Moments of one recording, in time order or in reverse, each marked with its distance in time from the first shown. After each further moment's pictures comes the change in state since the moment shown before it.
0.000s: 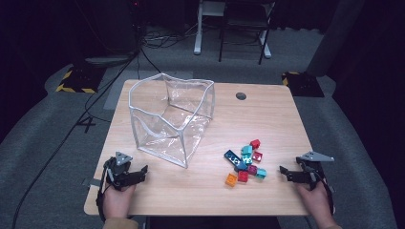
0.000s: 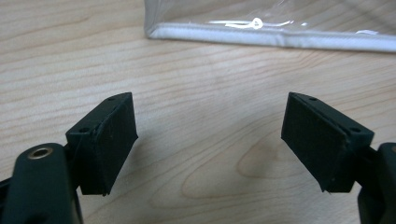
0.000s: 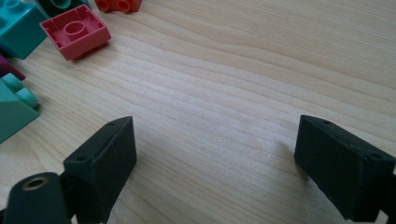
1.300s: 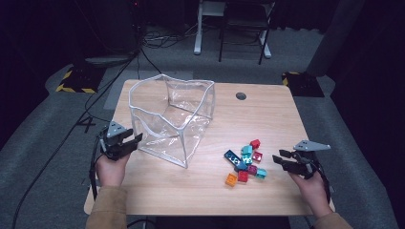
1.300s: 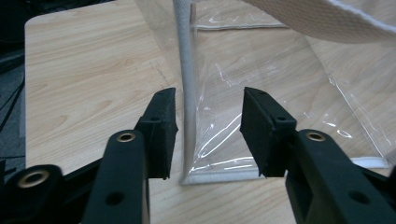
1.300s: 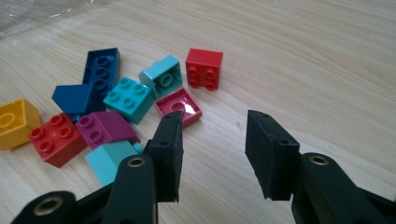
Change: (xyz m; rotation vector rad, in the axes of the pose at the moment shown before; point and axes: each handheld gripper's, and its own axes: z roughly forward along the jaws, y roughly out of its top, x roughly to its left) left arm 0.027 0.084 -0.014 -0.169 -0.077 0.100; right arm 0.040 0.063 -0.023 -0.037 0.143 -0.084
